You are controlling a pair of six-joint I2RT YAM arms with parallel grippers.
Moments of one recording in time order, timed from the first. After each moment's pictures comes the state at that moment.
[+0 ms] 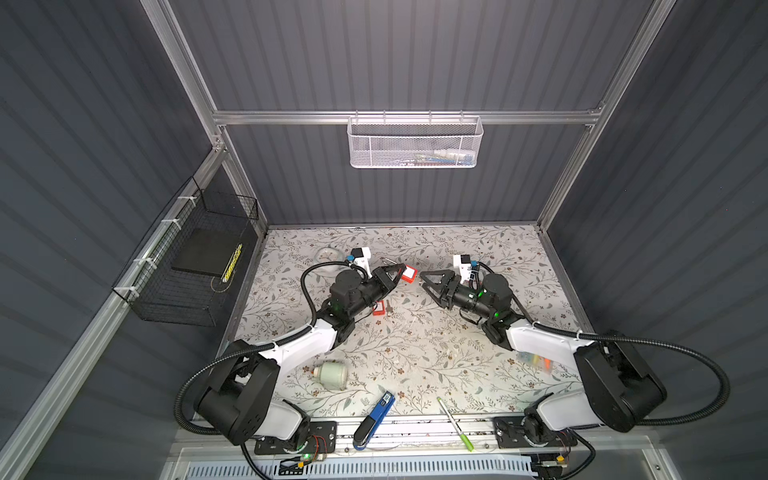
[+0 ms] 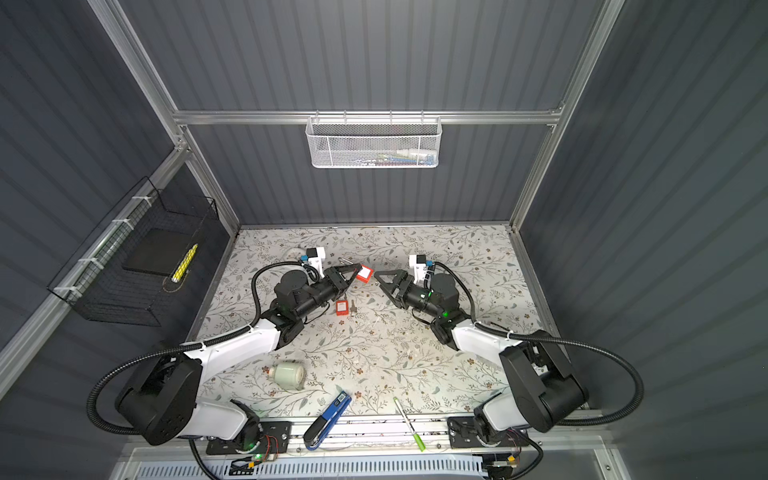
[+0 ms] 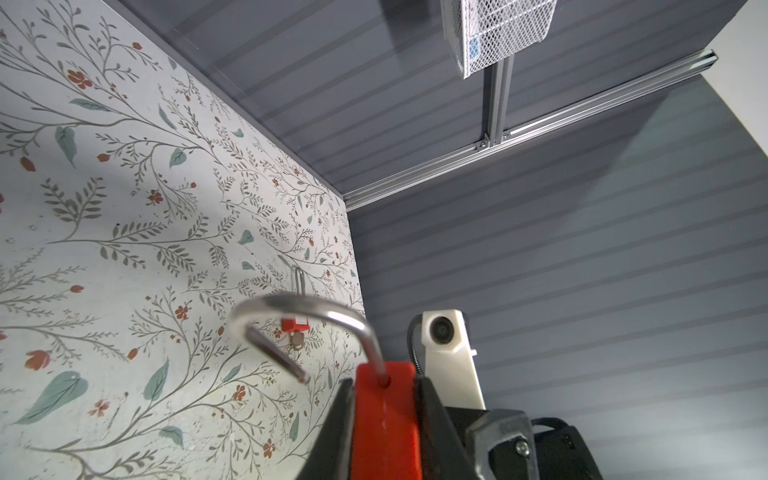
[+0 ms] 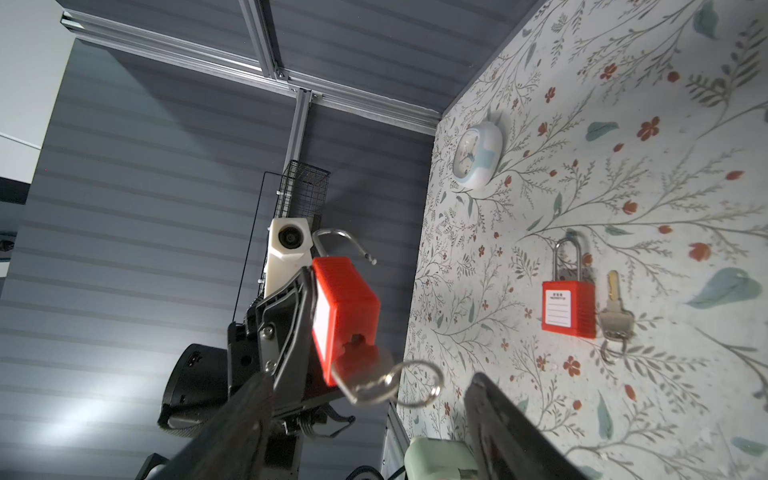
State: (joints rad) left arm -0.60 1.43 0.73 0.67 0.27 -1.16; right arm 0.49 1.48 0.63 0.83 -0.57 1.30
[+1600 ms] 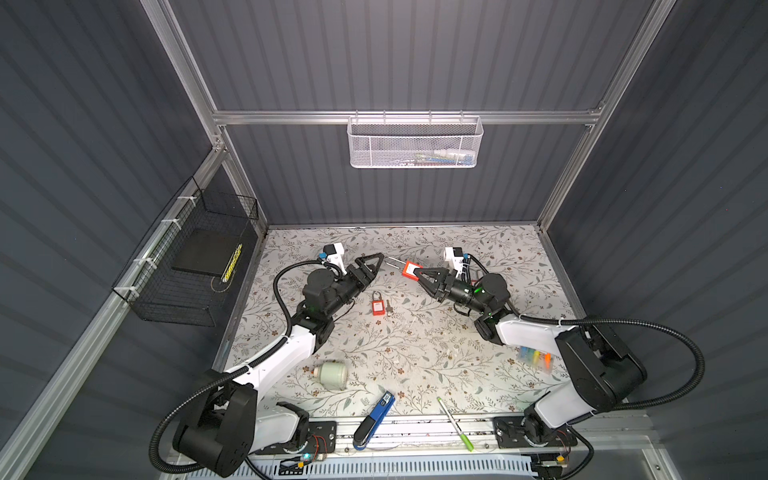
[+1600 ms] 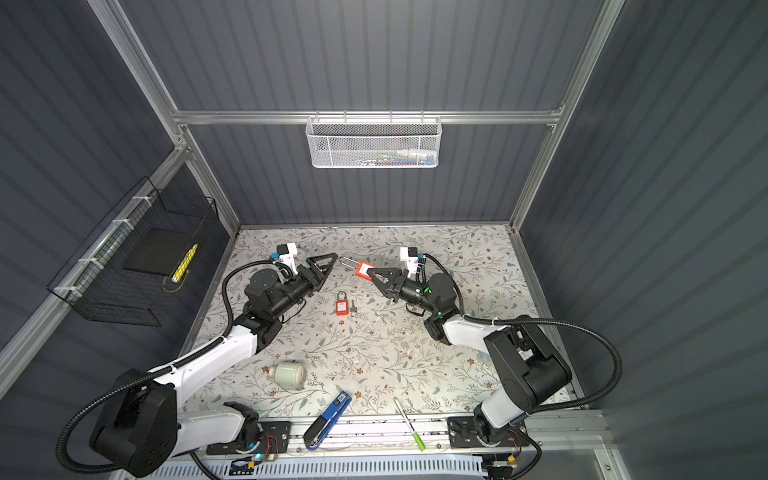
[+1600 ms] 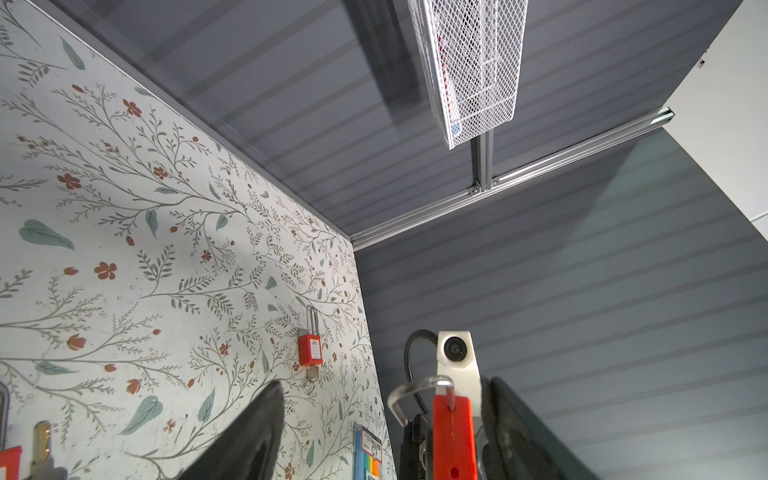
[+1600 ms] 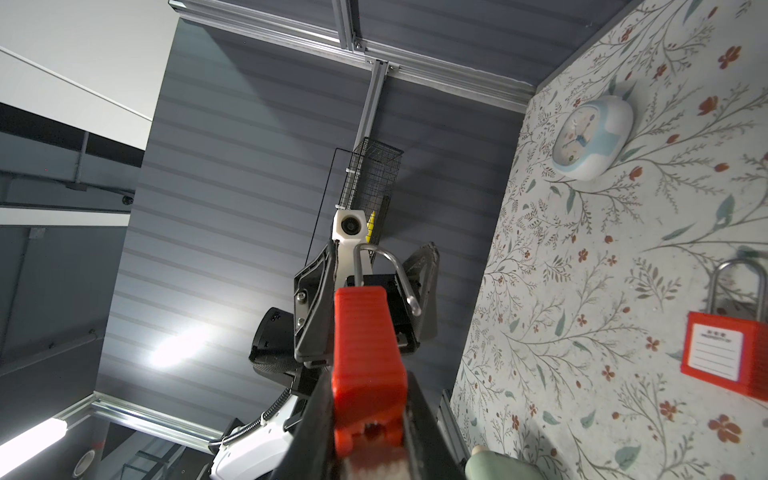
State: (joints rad) left arm -0.44 1.26 0.68 0.57 0.35 -1.13; right arm 0.52 1.56 0.66 1.11 -0.66 1.43
